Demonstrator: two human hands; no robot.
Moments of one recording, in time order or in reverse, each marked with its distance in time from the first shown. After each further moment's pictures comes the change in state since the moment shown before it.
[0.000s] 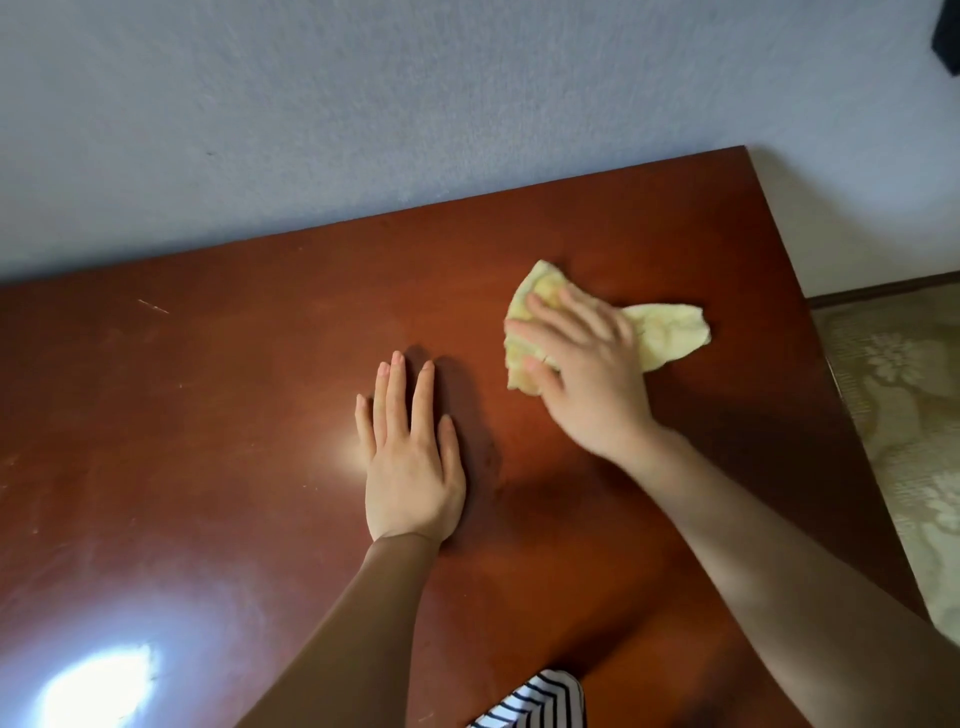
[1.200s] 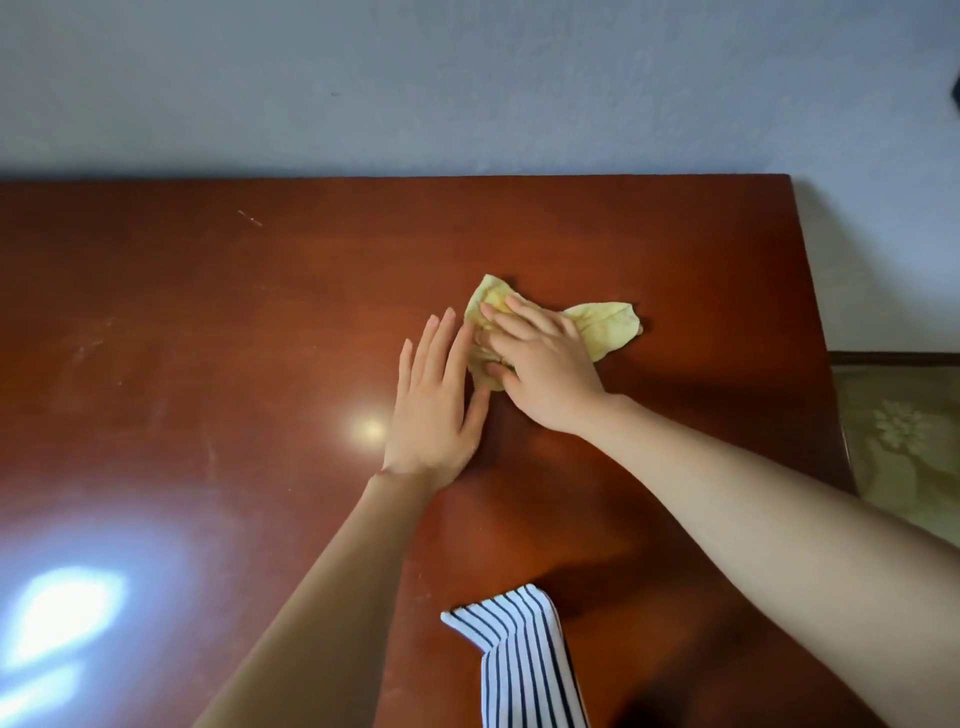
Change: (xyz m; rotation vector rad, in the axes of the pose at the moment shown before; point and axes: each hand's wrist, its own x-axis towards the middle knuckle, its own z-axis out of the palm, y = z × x) left_hand -0.026 -0.005 -0.031 -0.139 -0.113 0.067; right_hand -0.006 -0.053 0.018 -0.129 -0.293 -0.270
